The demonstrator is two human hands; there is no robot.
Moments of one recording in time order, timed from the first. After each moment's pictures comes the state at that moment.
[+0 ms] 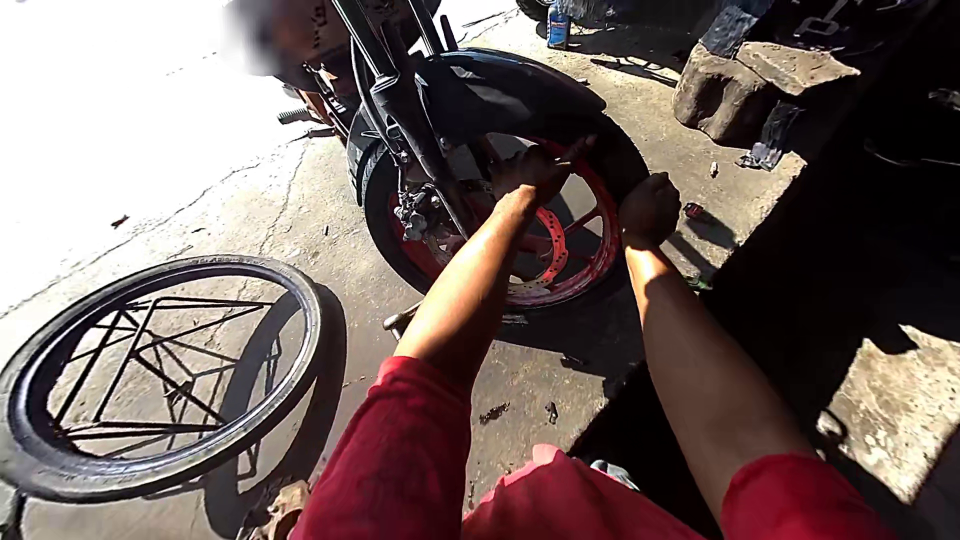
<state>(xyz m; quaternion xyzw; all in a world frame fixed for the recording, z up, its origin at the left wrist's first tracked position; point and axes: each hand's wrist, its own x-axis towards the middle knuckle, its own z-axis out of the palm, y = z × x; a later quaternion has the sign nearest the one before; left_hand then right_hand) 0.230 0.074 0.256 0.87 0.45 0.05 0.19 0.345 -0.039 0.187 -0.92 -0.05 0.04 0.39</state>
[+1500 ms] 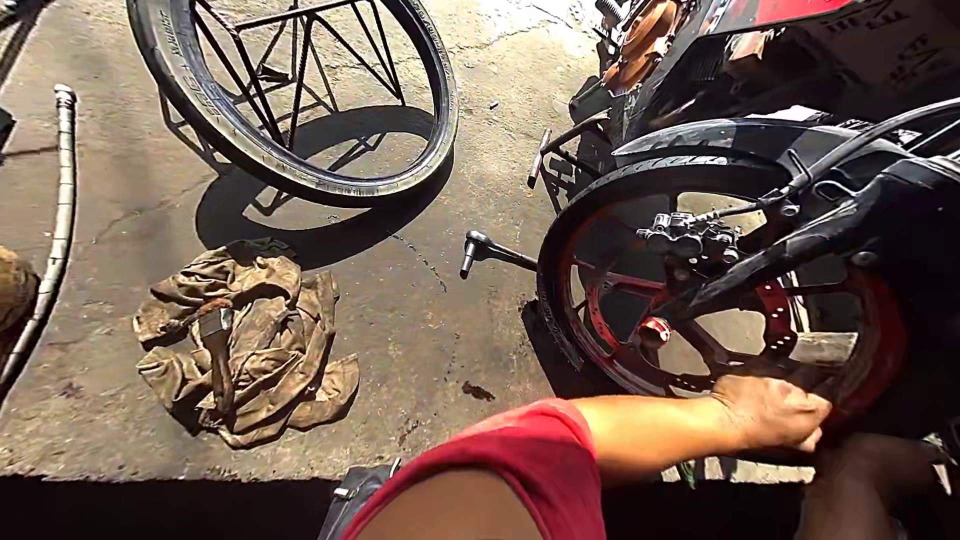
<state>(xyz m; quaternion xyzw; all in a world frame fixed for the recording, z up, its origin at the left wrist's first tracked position) 0.195 -0.003 0.169 0.80 0.25 0.37 0.40 0.310 -0.026 0.209 -0.89 -0.22 -0.12 0.39</state>
